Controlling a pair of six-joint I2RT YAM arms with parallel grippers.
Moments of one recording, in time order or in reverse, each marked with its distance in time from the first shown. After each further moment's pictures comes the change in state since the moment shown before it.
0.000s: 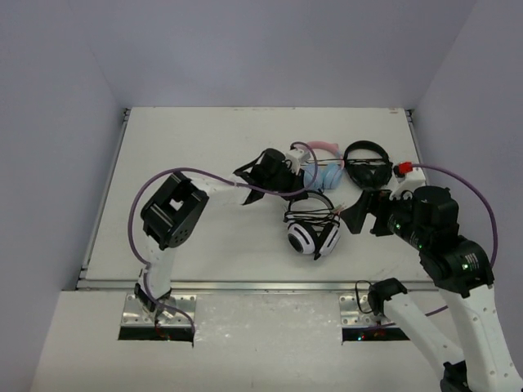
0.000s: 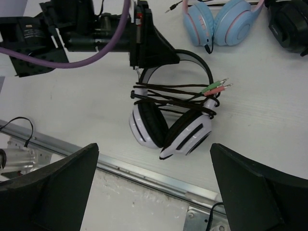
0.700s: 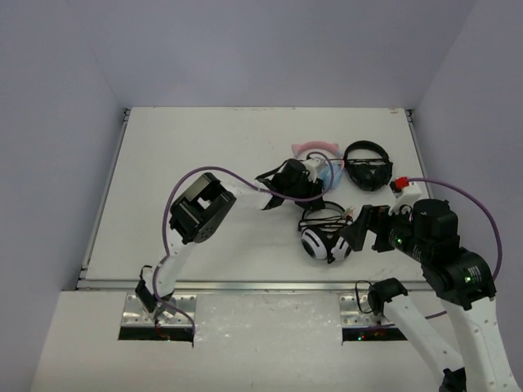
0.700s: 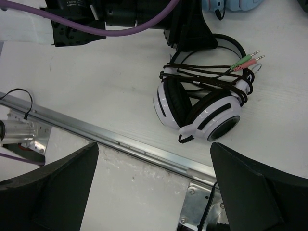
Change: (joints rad) left arm -0.102 0.262 0.209 0.020 -0.076 -0.129; right arm 0.000 -0.090 -0.042 -0.116 -0.074 -0.012
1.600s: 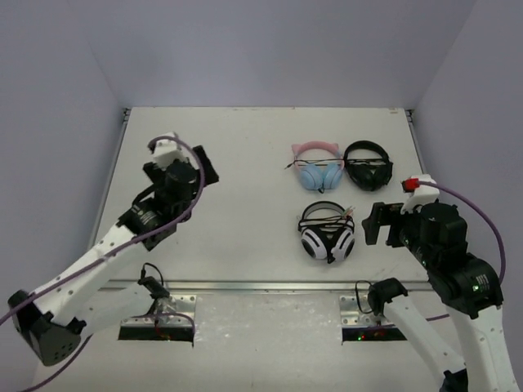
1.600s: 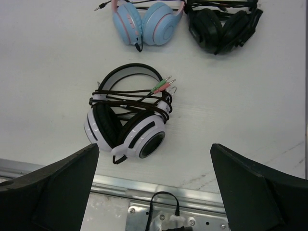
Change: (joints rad) left arm 0.115 -1.226 -0.521 -0.497 -1.048 -0.151; right arm 0.008 -0.013 0.008 0.007 0.313 -0.165
